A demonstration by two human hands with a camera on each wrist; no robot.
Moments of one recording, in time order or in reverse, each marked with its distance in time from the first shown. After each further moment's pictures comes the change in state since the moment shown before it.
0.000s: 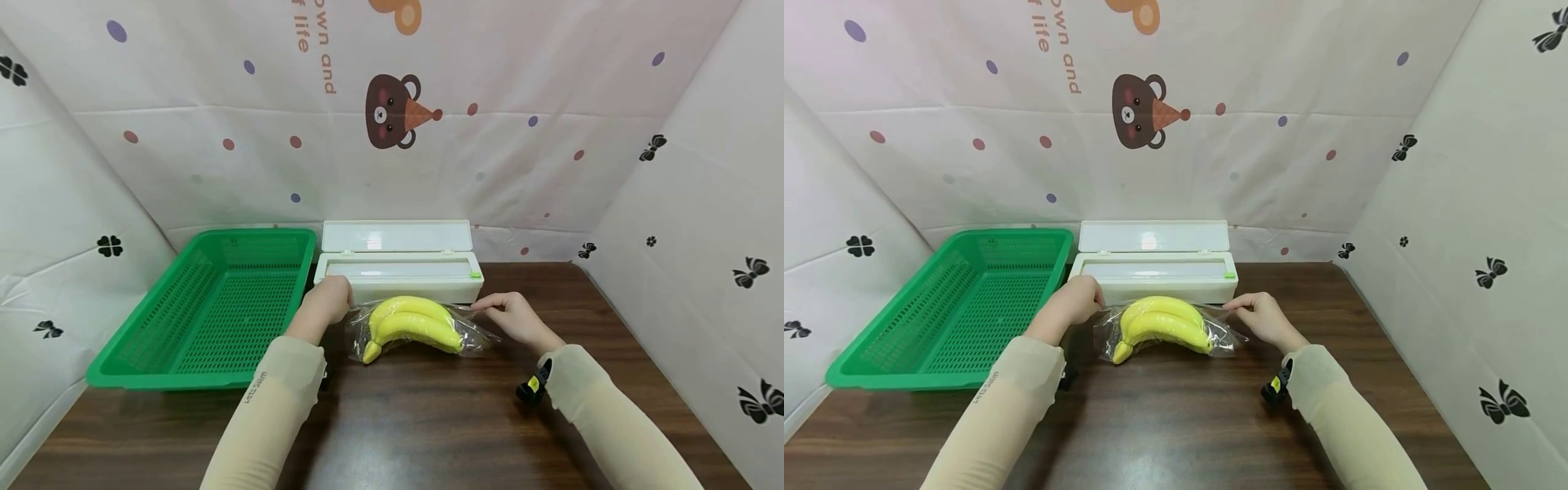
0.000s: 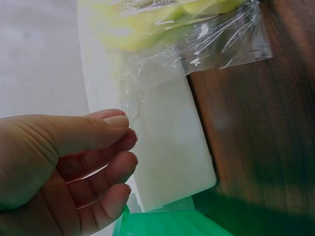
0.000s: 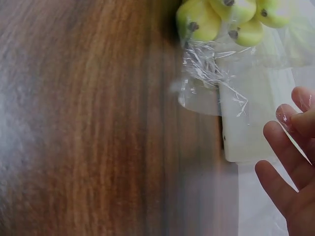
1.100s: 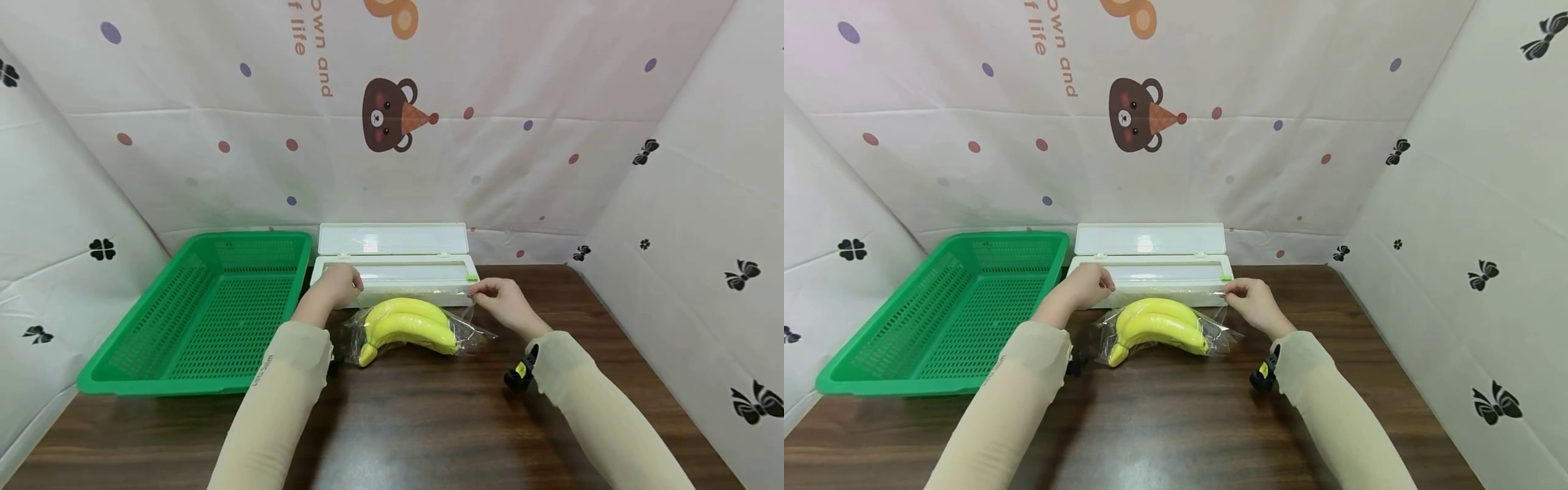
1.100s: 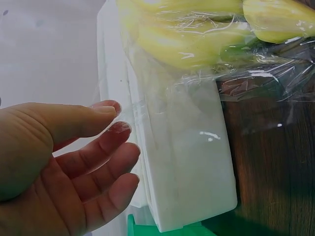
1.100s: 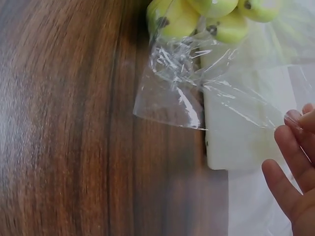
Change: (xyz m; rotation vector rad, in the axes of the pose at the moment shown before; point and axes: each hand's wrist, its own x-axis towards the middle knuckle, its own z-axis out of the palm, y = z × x) left_hand 0.021 0.009 -0.012 -0.150 0.034 0.091; right_hand 0.023 -0.010 -0.002 -0.002 0.122 0.054
